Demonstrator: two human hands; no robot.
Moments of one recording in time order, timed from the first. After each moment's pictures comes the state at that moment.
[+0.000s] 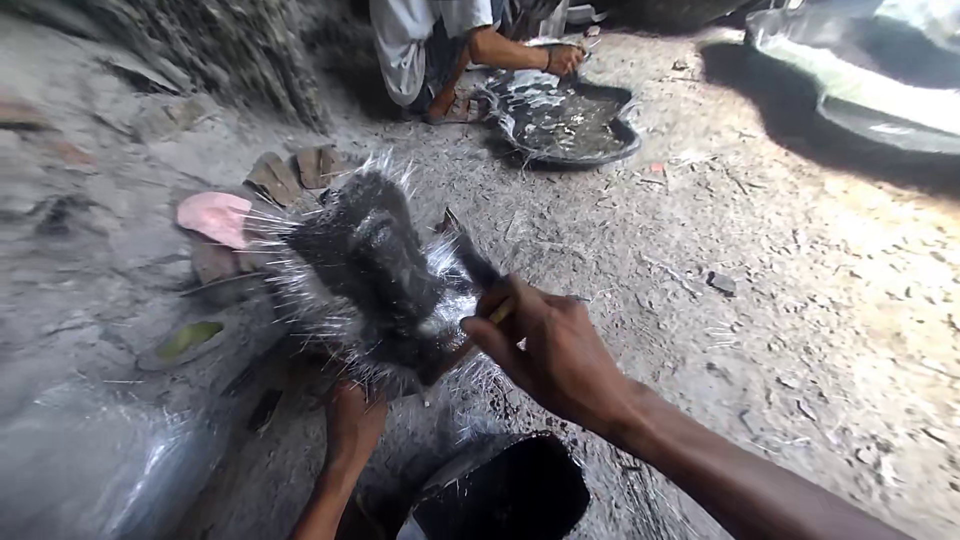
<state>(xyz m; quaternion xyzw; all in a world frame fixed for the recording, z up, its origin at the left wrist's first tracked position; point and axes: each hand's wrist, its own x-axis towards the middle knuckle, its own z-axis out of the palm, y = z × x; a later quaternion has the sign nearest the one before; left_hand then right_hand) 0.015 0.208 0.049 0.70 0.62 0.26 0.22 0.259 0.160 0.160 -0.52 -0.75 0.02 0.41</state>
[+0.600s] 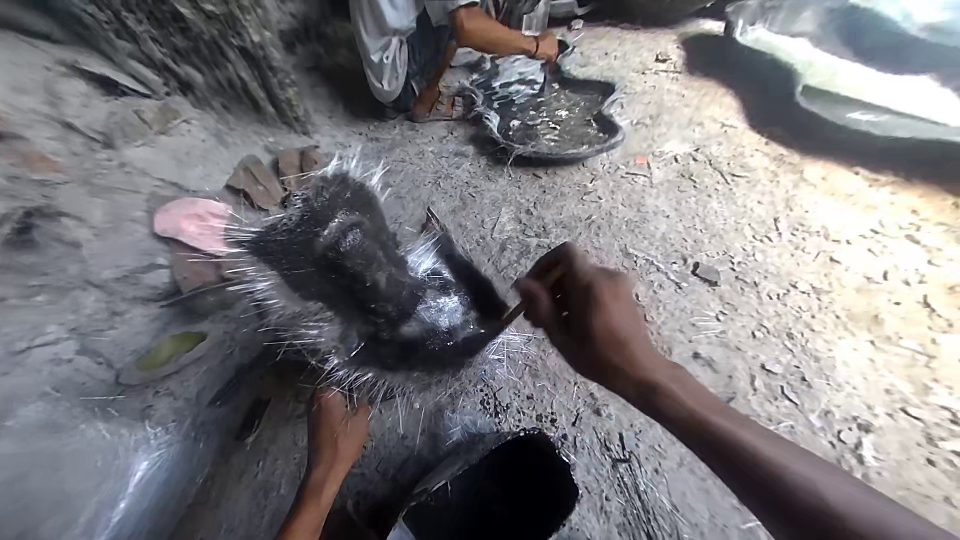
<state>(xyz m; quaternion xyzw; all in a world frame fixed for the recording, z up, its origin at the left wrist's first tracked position) 0.012 0.208 0.047 0.71 0.62 0.26 0.21 0.317 0.157 0.148 -0.60 -0.69 0.02 0.41</state>
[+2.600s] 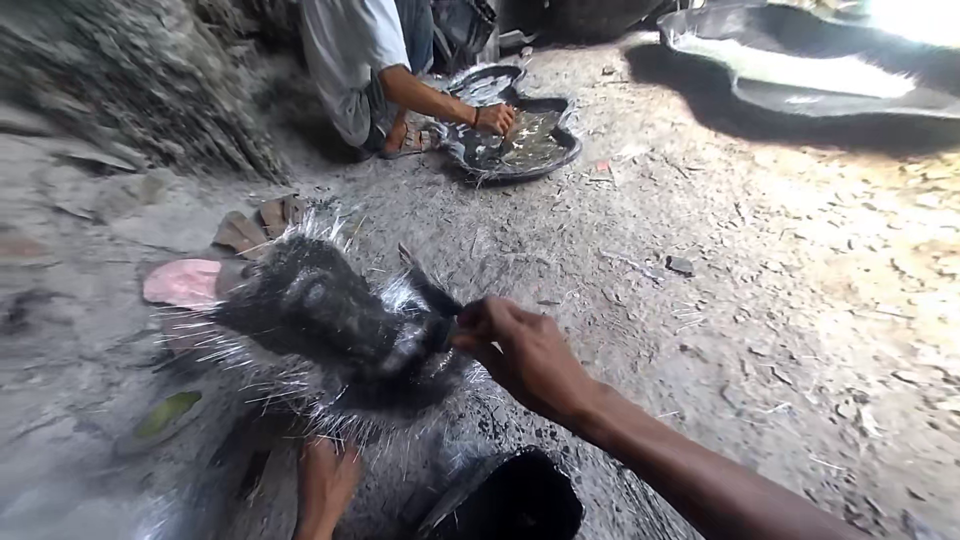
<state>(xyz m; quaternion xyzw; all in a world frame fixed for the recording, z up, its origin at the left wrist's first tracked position) 0.010 0.206 0.054 0.71 0.64 0.21 0.21 0.300 0.159 0.137 -0.57 -0.68 0.00 0.46</state>
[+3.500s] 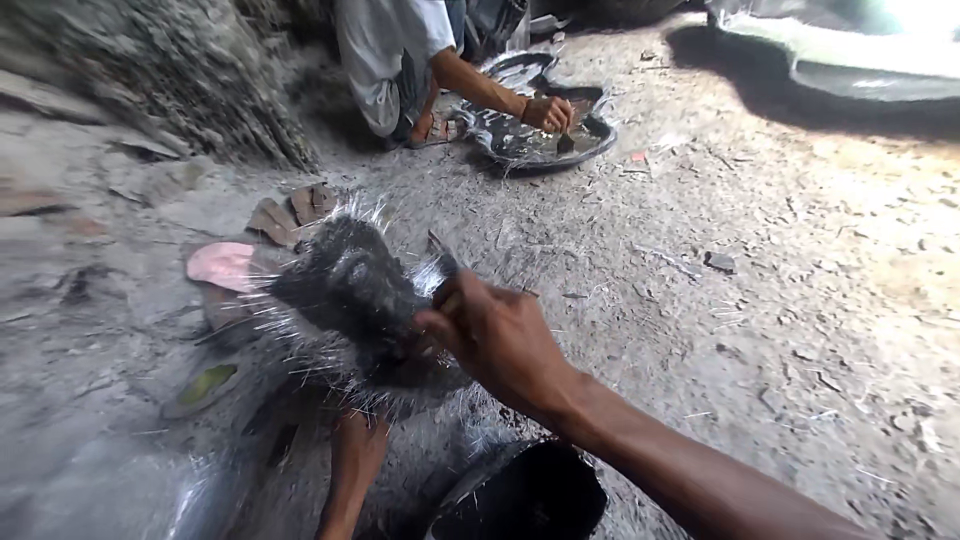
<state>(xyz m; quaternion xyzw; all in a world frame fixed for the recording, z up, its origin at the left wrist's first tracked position) 0.010 0.206 0.057 0.70 0.65 0.18 0.23 0.240 0.176 0.167 -0.55 -0.69 0.00 0.46</state>
